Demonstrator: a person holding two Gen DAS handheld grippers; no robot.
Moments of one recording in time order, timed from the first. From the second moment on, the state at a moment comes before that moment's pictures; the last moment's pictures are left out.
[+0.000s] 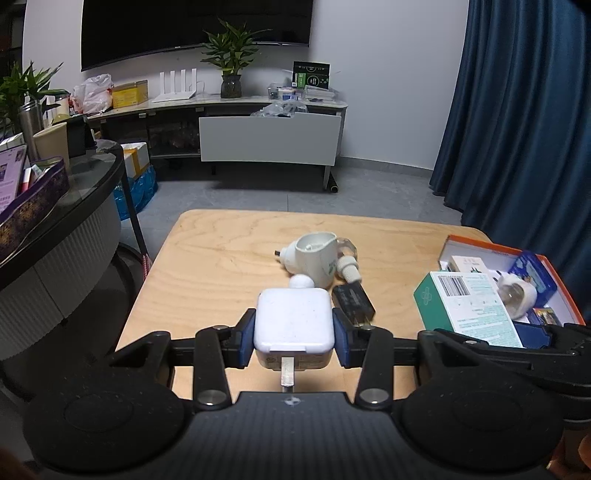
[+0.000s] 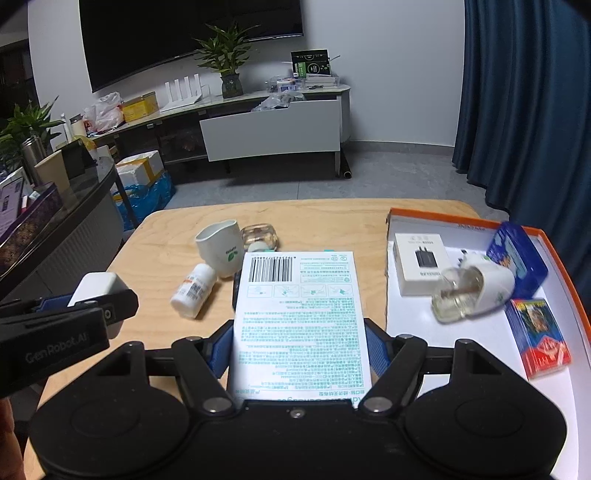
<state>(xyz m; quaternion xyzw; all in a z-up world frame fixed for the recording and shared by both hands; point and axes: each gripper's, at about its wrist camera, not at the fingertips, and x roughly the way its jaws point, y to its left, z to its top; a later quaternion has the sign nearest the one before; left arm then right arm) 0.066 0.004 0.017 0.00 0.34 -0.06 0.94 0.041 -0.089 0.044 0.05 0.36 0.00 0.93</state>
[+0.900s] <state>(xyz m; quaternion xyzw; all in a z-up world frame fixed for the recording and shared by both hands) 0.019 -0.009 0.025 0.00 0.33 -0.07 0.94 -0.025 -0.101 0.058 0.06 0.34 -0.01 0.94</state>
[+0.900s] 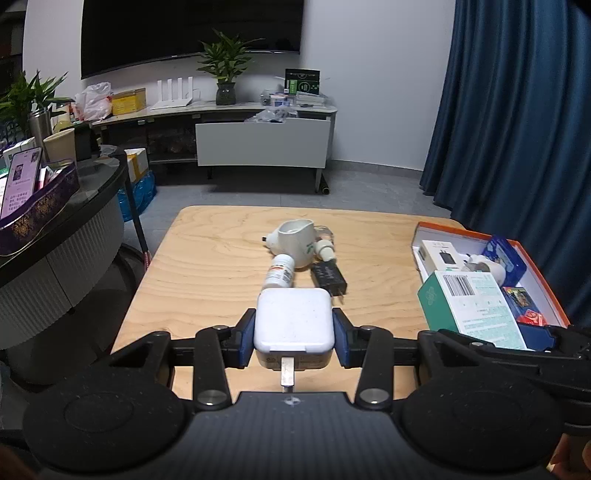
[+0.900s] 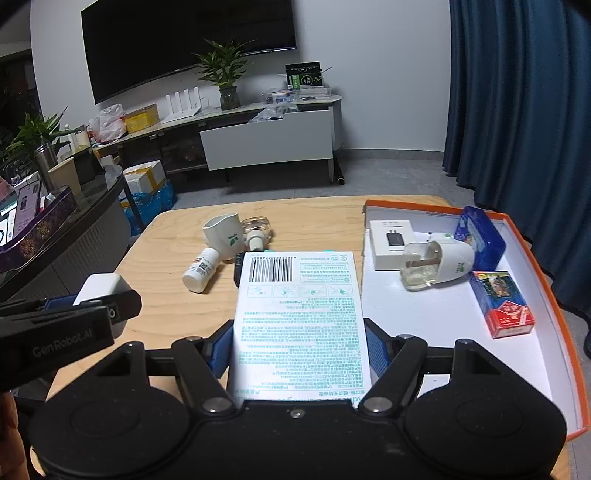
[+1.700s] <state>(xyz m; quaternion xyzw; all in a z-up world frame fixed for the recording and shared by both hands) -0.004 -0.054 0.031 0.02 0.32 -0.12 0.94 -0.060 -0.140 0.069 0.08 0.32 -0.05 0.94</state>
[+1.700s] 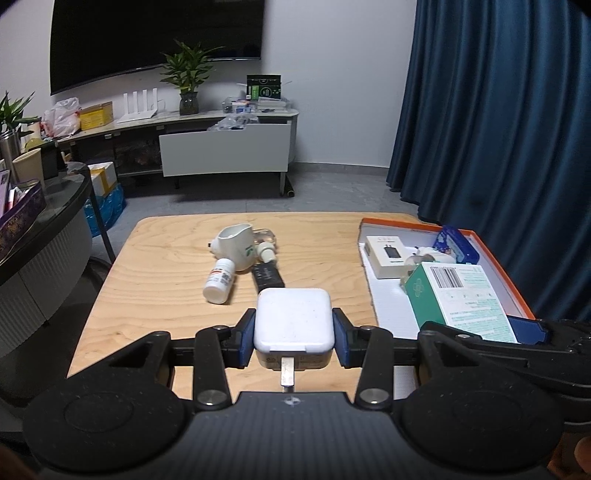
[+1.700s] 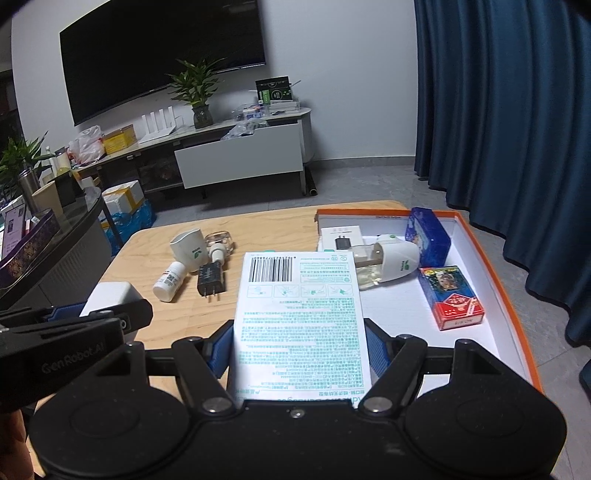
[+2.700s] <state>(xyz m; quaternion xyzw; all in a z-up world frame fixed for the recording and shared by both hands) -0.008 -0.111 0.038 0.04 0.30 -0.17 0.94 -0.079 -0.194 0.078 0.09 0.31 -0.10 0.94</state>
